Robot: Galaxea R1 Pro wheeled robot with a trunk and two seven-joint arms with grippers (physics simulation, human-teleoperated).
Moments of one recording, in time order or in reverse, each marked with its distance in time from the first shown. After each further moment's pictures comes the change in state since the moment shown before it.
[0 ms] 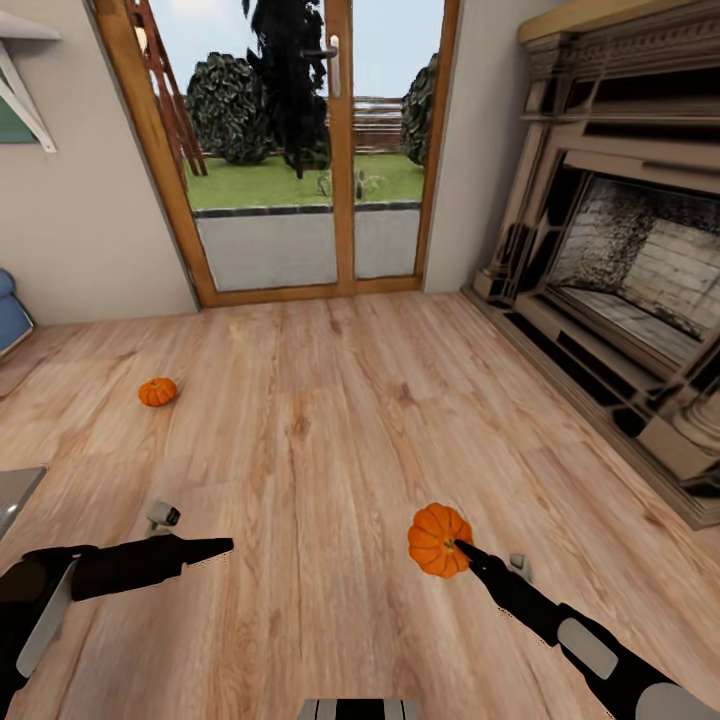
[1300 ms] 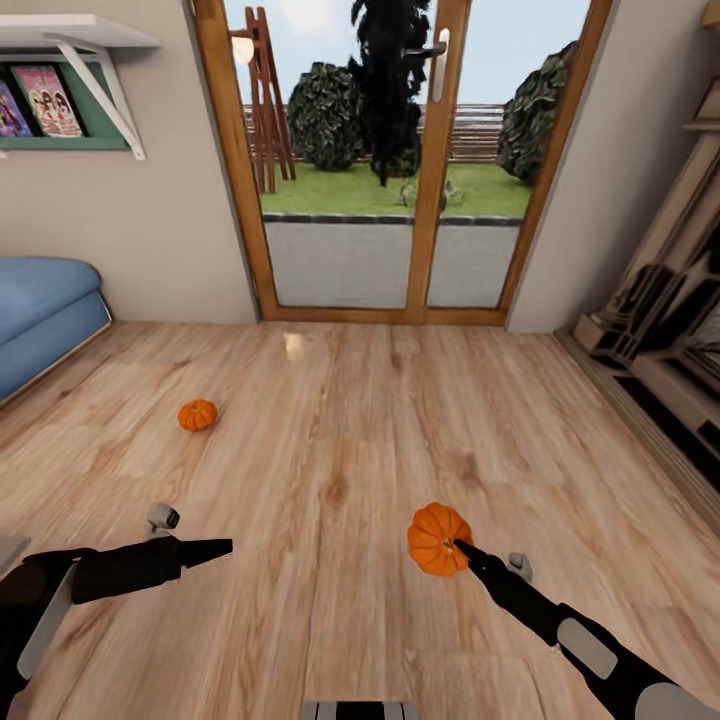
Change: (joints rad) left arm 0.000 -0.001 0.002 0.029 0.008 -0.002 0.011; right arm 0.000 0.002 0.001 0.000 -0.001 -0.001 0.008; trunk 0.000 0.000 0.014
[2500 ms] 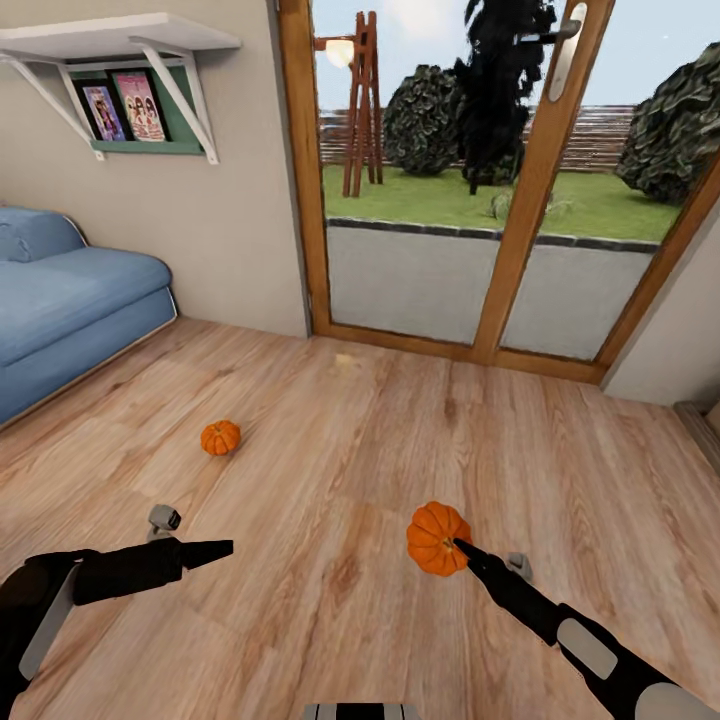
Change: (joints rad) left arm 0.000 -0.003 -0.003 0.009 -0.002 -0.002 0.005; right arm 0.000 0.000 0.000 -0.001 0.001 0.000 0.017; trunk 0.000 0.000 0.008
